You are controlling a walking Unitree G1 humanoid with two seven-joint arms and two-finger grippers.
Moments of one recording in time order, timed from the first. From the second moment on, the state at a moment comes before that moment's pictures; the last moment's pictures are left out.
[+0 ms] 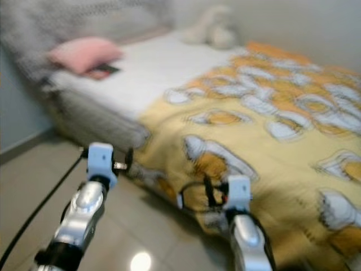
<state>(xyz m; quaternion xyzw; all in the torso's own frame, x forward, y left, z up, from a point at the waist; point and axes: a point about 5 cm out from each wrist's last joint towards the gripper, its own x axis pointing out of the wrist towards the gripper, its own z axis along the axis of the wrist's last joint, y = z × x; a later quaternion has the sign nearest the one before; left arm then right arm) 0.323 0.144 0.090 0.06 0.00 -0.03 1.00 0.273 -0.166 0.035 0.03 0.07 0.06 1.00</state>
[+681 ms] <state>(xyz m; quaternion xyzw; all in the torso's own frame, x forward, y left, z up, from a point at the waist) 0.282 0.182 0.064 0.06 0.05 -0.02 1.00 0.267 -0.171 0.040 0.03 0.05 0.05 1.00</state>
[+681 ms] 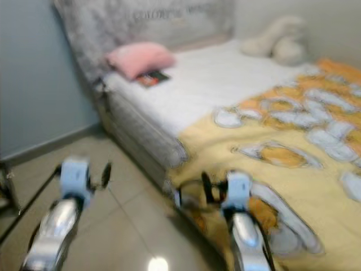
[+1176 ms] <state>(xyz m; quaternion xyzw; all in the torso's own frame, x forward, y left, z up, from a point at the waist) 0.297 0.155 0.085 0.04 0.01 -0.04 1.00 0.274 -0.158 0.041 0.04 0.05 0.07 1.00</state>
